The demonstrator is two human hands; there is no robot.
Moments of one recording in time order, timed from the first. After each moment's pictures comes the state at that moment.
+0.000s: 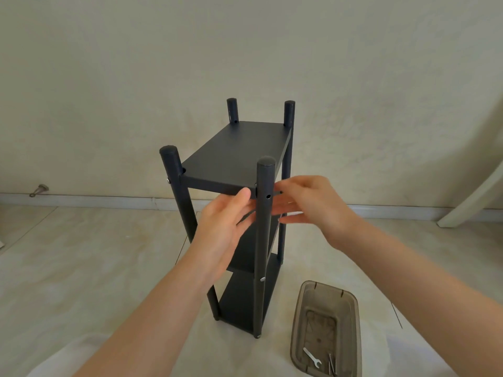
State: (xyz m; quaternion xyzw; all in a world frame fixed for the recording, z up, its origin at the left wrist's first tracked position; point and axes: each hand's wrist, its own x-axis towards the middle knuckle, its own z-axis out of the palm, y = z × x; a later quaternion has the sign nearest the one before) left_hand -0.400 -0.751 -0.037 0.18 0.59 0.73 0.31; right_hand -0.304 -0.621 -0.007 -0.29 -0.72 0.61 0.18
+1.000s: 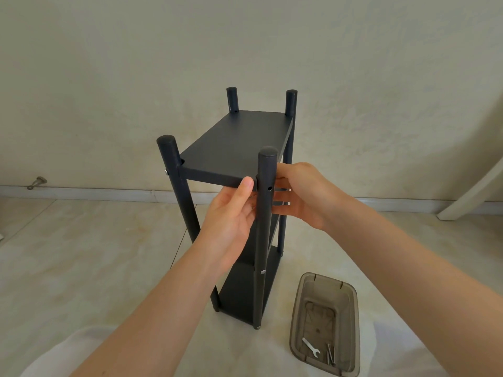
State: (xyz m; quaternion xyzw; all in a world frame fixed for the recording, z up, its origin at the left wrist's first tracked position) left_hand -0.400 -0.742 -0.047 0.23 0.49 0.76 0.36; right_hand -0.323 -0.630 0.002 -0.30 -0.64 0.69 0.14
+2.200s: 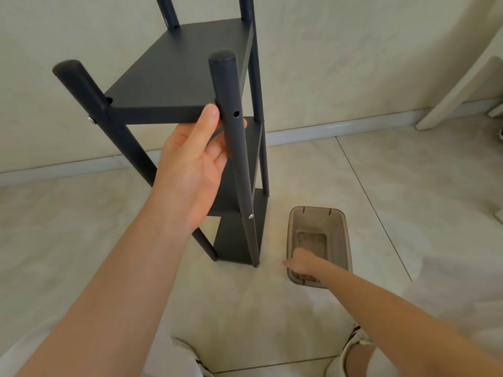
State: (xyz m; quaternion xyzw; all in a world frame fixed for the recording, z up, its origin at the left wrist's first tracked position) left_hand -0.402 -0.744 -0.045 0.23 0.47 0.76 0.39; right_hand -0.256 -0.633 -0.340 -0.45 -0.76 0.40 -0.25
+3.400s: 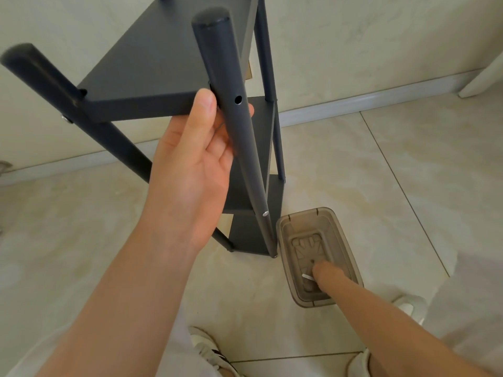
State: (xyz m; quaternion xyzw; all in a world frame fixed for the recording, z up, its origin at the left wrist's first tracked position) left_hand -0.389 -0.743 -0.047 0.24 0.47 0.76 0.38; right_hand -0.243 -0.645 -0.443 -0.39 -0.81 0.21 -0.39
